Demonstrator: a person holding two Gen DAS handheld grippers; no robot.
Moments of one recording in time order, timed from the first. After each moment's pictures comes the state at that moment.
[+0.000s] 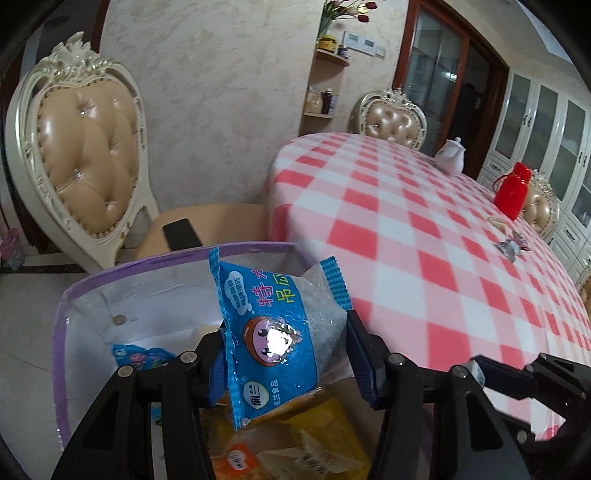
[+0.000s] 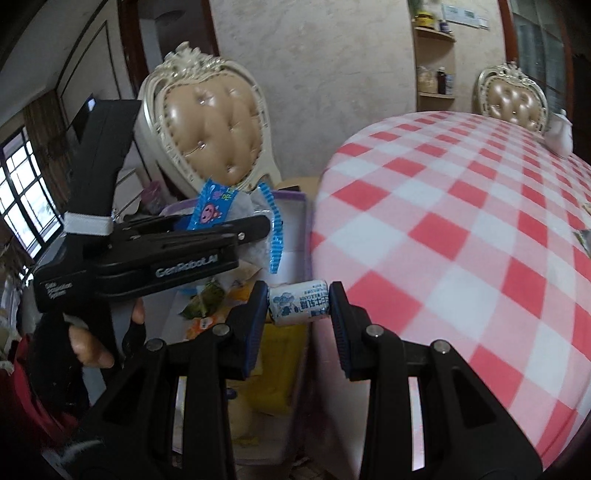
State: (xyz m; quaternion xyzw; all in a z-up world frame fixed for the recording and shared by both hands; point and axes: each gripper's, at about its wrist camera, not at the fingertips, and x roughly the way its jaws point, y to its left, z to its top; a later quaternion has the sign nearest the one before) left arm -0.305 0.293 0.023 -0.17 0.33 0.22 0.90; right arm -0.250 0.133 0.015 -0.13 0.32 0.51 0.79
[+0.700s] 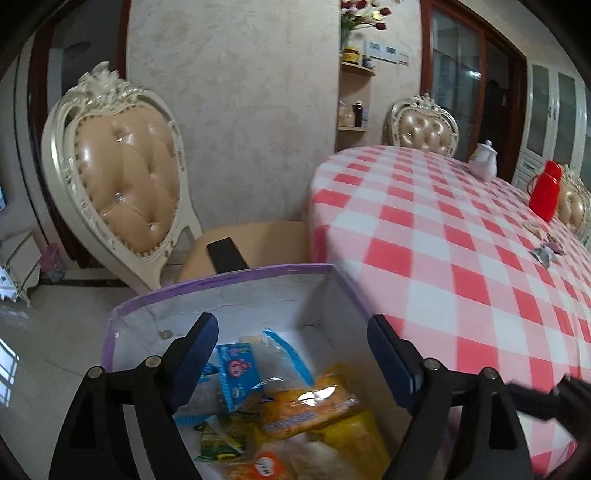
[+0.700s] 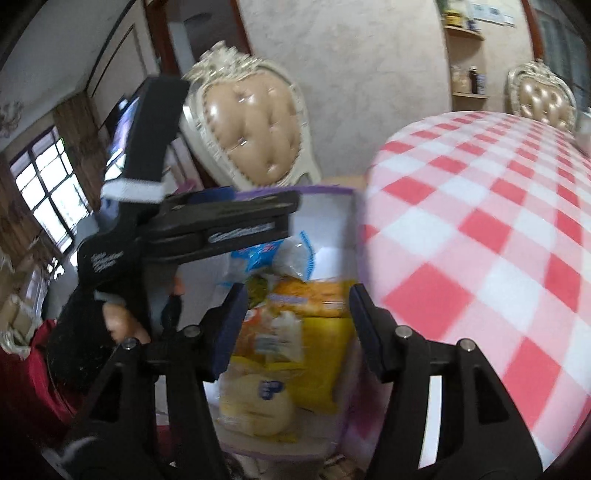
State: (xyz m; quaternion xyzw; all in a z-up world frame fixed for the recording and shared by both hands) left arm -0.303 0.280 0.040 -0.11 0.32 0.30 0.89; right arm -0.260 0.118 0.012 -0.09 0.32 0.55 0.76
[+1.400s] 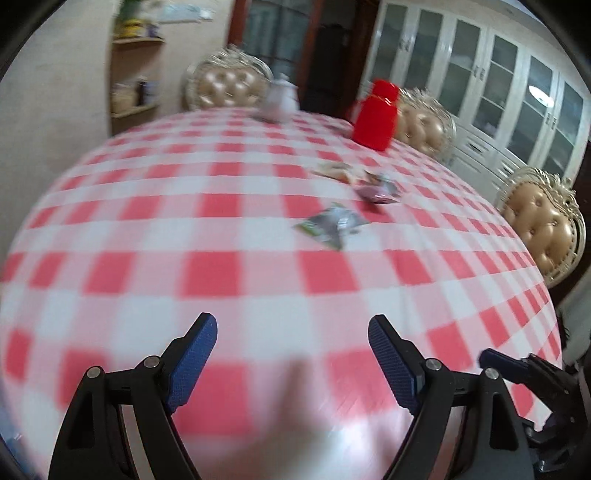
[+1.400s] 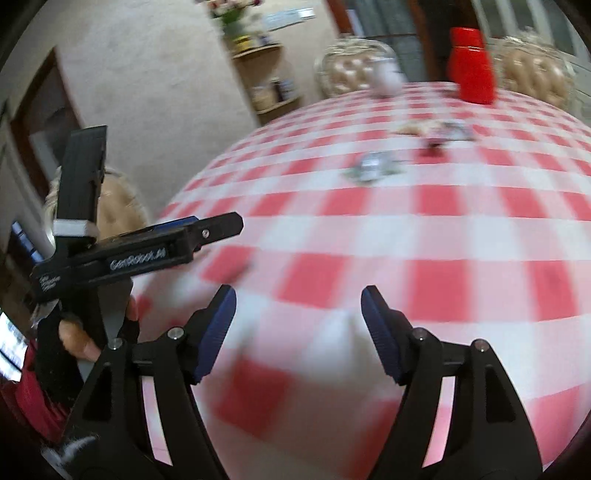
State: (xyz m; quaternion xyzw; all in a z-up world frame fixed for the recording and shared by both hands) left arm -0.056 0.061 0.045 -0.08 0.39 -0.03 0.92; right arm -0.095 -0.138 0.030 0.04 0.37 0.29 0.88
